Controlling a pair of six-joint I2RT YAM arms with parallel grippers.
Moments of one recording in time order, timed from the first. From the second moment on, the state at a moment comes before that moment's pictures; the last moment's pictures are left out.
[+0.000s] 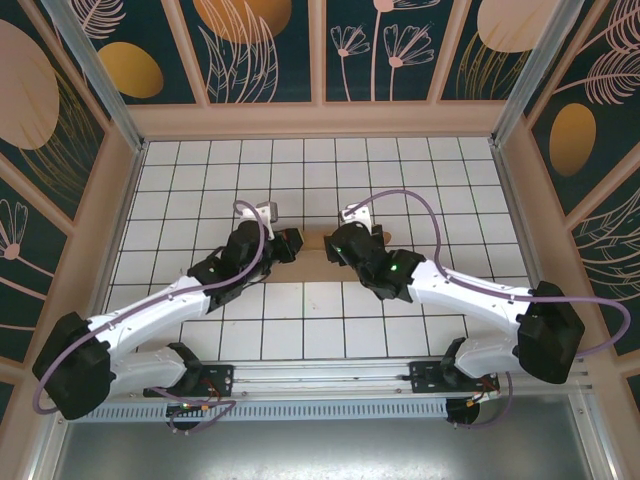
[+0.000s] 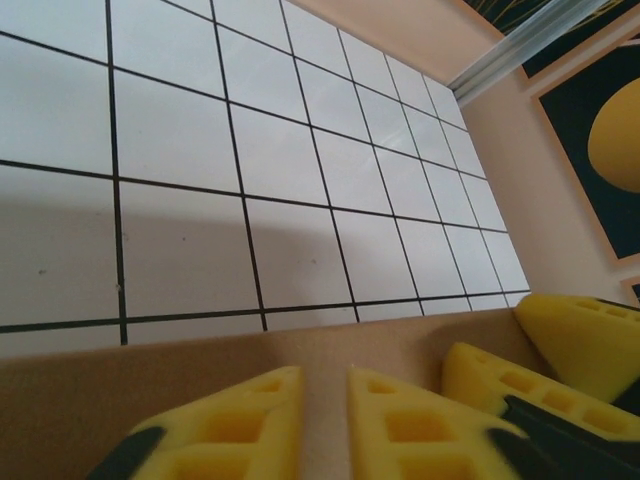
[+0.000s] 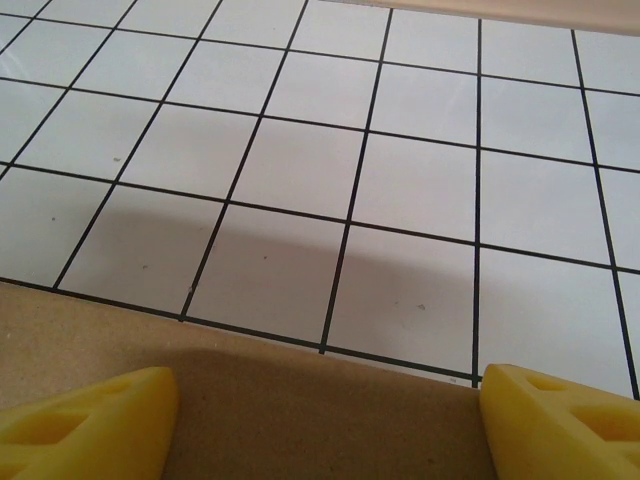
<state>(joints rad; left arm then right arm) -0.77 1.15 0.71 -0.01 -0.07 -0.82 0.98 1.32 0.88 -0.28 0.60 0.46</state>
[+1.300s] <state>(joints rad) -0.67 0.95 0.55 -0.13 -0.13 -0.81 1.01 1.31 0.86 -0.25 0.63 0.49</state>
